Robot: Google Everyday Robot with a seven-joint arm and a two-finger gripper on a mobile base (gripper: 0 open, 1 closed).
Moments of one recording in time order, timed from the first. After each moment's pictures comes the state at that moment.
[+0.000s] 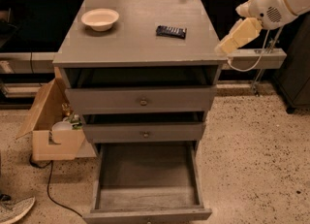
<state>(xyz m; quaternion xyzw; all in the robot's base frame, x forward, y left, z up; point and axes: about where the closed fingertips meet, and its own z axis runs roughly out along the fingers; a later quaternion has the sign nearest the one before) 0.625 -0.191 0.966 -0.49 0.79 0.11 0.37</state>
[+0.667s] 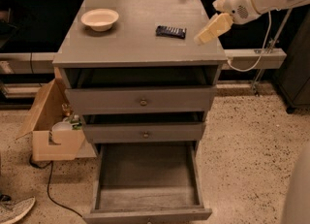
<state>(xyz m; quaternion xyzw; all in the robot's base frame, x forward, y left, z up) 0.712 -0.157 0.947 -0.50 0.75 0.14 0.41</state>
